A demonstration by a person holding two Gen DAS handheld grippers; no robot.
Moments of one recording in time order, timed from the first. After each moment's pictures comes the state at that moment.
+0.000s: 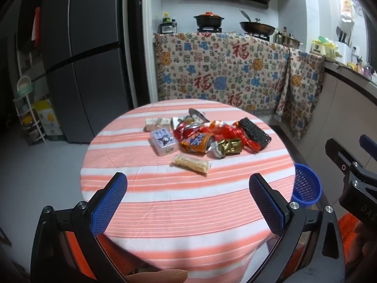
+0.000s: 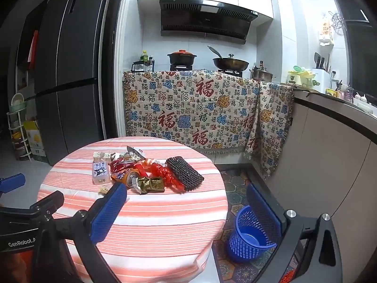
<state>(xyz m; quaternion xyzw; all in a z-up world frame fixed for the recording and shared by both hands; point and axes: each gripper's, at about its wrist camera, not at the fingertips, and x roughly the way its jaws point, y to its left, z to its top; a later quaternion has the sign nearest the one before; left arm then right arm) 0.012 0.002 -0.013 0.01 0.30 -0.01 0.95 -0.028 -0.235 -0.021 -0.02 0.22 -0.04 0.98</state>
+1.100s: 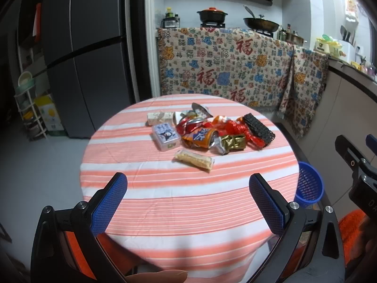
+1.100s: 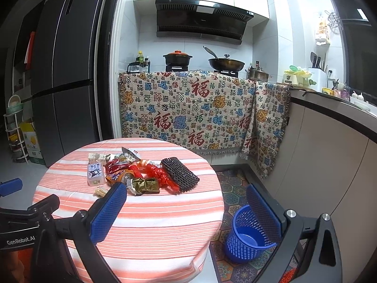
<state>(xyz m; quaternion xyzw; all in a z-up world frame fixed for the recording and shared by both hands) 0.018 0.006 -0.021 0.00 0.32 0.00 0.95 -0.021 -0.250 -0.023 -0.02 0.21 -0.05 0.98</state>
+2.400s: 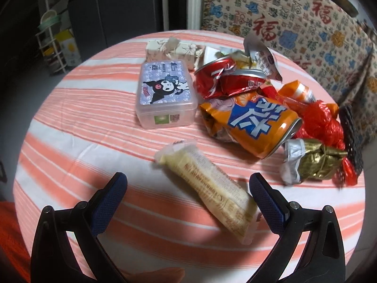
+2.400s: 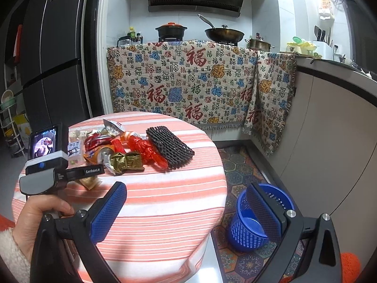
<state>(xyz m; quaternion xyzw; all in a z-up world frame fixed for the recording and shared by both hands) 0.224 -0.011 -0.175 -0.08 0.45 0.14 0.88 0.040 -0.277 -0.098 0.00 0.28 -0.05 0.96</state>
